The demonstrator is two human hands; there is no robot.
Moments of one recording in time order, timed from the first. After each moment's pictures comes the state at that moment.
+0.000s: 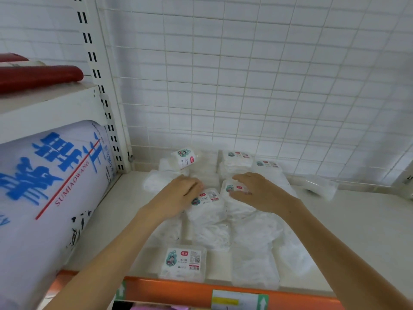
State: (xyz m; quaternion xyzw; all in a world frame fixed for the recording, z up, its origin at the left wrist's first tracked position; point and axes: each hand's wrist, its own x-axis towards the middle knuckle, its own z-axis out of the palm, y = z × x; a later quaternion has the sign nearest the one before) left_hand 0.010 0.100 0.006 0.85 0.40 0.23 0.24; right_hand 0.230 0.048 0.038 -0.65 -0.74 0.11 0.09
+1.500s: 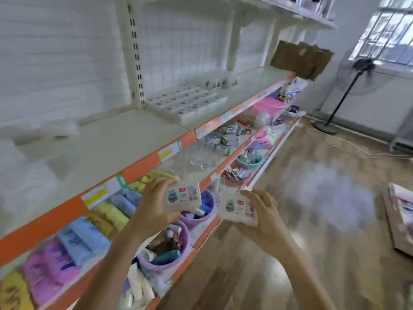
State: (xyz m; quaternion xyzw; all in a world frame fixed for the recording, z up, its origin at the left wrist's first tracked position) left_hand 0.287 -0.237 -0.063 0.90 0.02 0.20 0.39; right_hand 0.361 -0.495 -0.062 -0.90 -0.31 -0.06 0.31
